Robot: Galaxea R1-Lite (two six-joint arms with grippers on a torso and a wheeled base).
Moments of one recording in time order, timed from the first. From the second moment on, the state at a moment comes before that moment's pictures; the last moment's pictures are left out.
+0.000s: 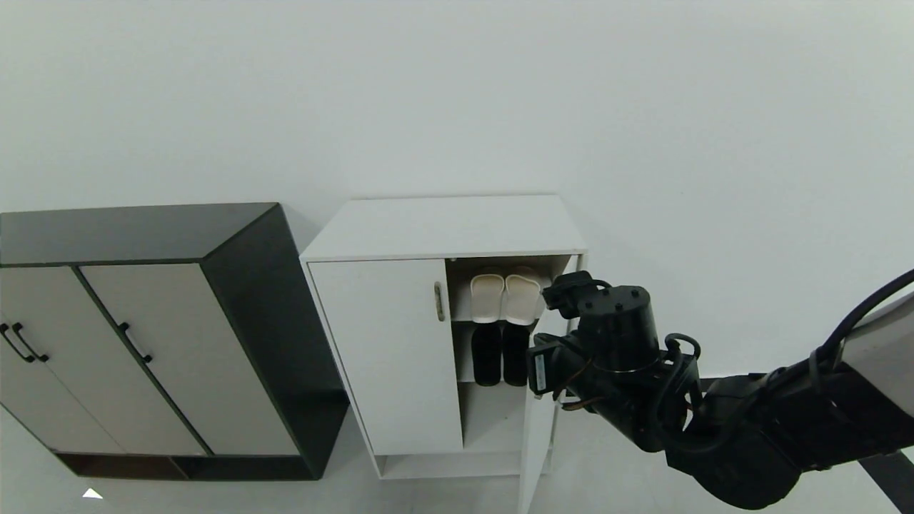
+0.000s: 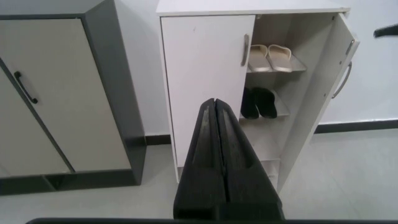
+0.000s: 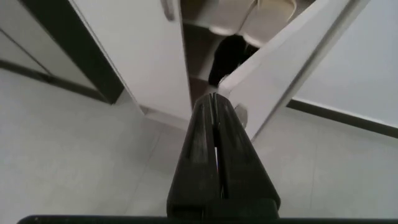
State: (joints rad) left arm 0.00 0.00 0.00 0.00 -0.01 0.00; right arm 0.79 1.97 -0.92 -0.72 -0.39 0.18
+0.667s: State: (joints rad) left arm 0.00 0.00 0.00 0.00 -0.01 0.00; right arm 0.62 2.08 -0.89 -0.85 -0.34 0.13
